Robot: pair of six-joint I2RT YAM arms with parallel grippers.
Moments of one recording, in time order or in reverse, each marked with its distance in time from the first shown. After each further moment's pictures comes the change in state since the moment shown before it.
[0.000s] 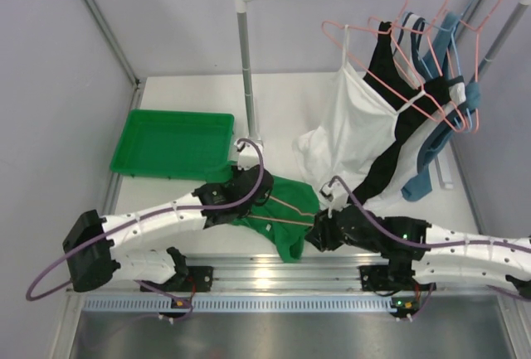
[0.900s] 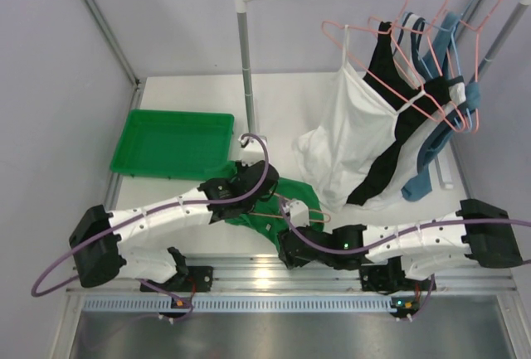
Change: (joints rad) left arm 0.015 0.094 0.084 -0.023 0.002 -0.031; right arm 0.252 0.571 0.141 0.128 0.128 0.162
